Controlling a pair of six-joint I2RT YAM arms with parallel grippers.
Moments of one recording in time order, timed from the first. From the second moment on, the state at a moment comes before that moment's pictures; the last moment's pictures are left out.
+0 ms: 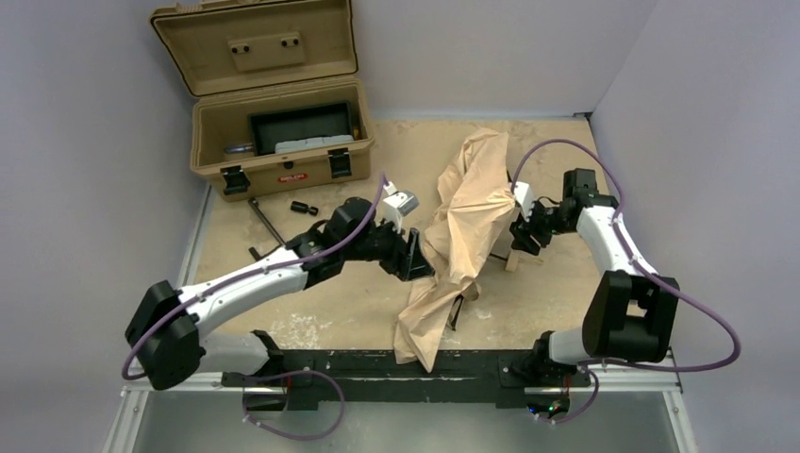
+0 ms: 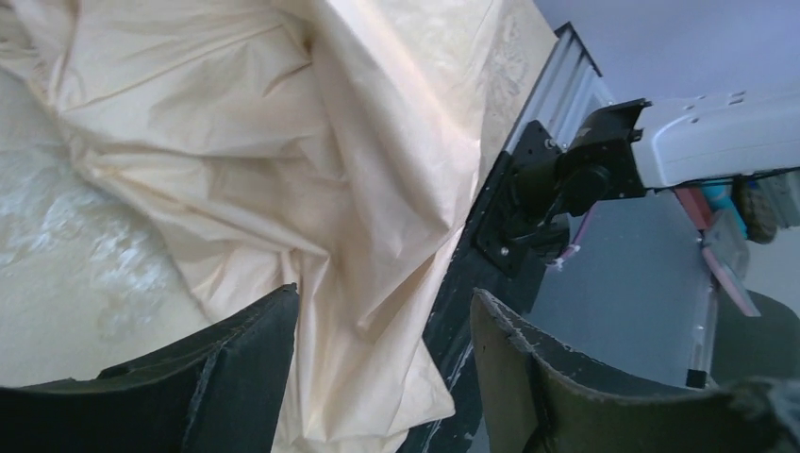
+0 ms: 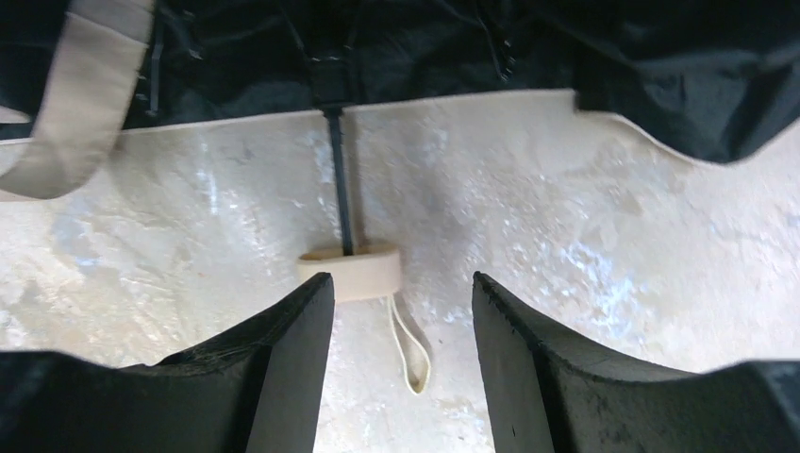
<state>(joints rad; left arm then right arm) -0.84 1.22 0.84 -0.09 0.40 -0.47 -0.12 1.41 0.99 -0.83 -0.66 -1.18</state>
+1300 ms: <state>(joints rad) -0.71 1.96 1.44 -0.35 0.23 -0.46 0.00 1.32 1.28 -0.90 -0.75 -1.03</state>
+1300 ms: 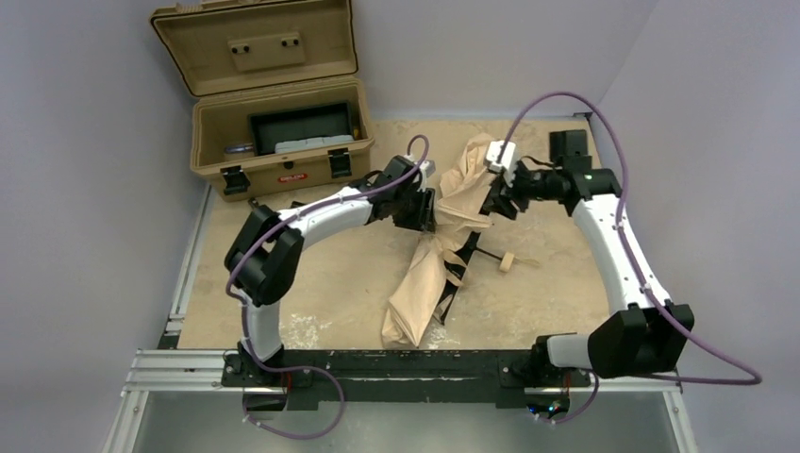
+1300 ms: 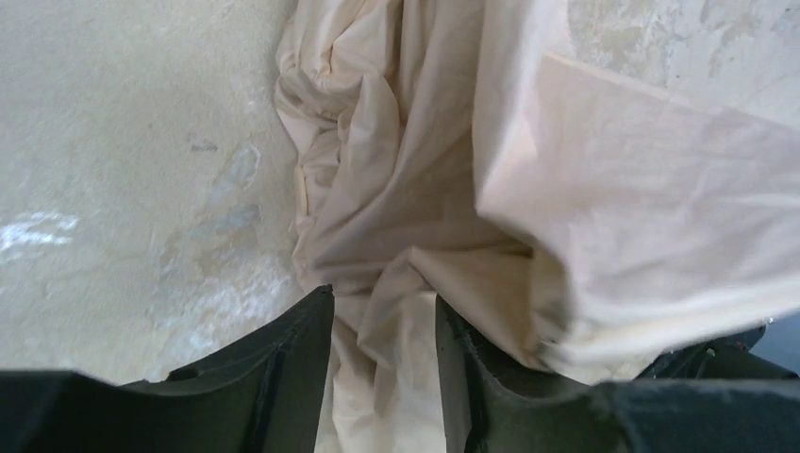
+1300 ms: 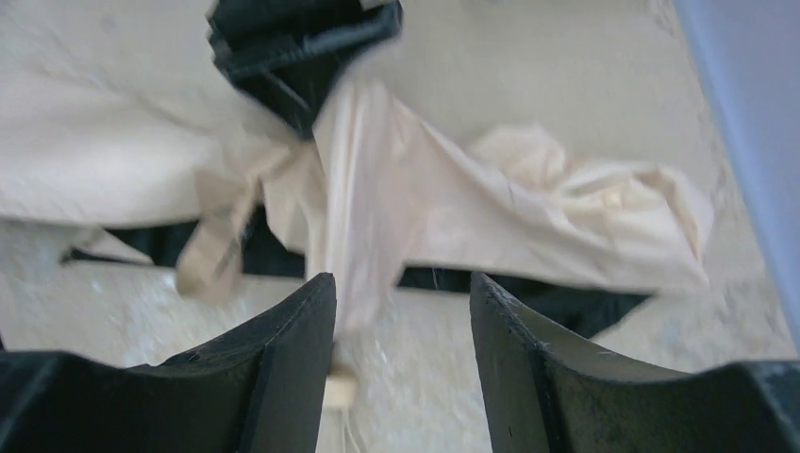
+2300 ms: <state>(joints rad) -0.98 1.03 0.58 -0.25 0.15 -0.71 0.11 2.25 2.09 -0.45 -0.19 -0.35</state>
